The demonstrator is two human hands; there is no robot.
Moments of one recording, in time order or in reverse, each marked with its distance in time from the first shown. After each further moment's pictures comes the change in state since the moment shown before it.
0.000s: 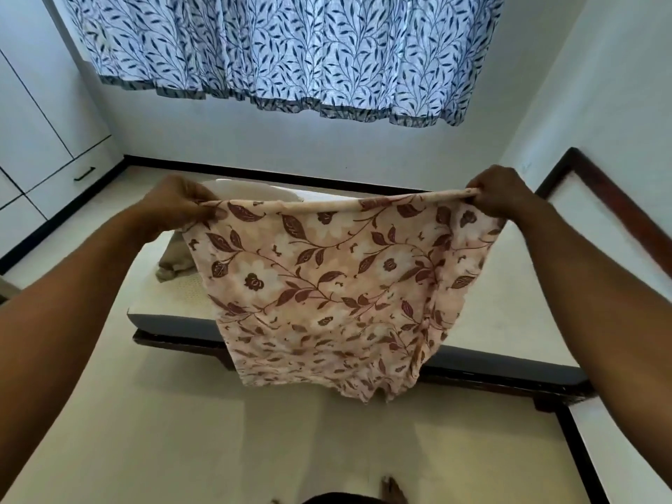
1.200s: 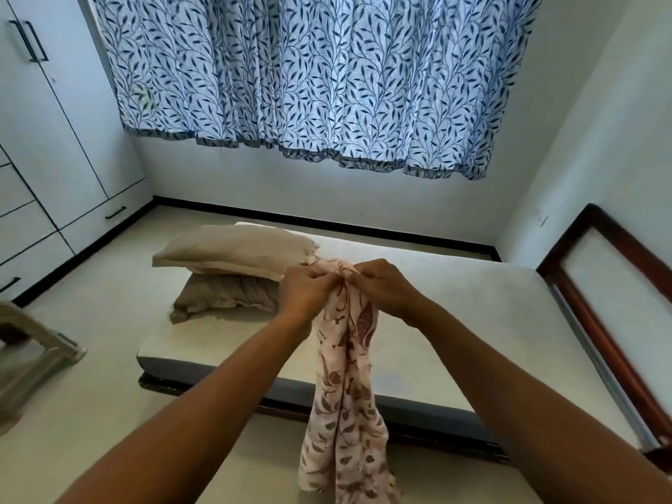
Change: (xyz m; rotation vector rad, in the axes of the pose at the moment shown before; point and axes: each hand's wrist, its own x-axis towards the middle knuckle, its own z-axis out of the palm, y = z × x) left_hand -0.013 0.081 0.148 -0.590 0.190 -0.093; right_hand -0.046 -0.214 0.051 0.807 -0.195 -0.269
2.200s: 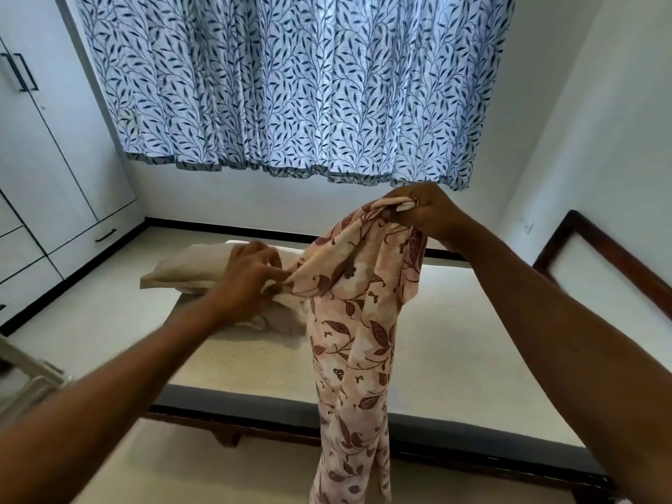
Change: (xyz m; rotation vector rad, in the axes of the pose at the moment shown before) left_hand 0.051 0.017 -0.076 1.127 -0.122 0.953; right_hand 0.020 -0.021 -0.156 0.072 0.125 -0.377
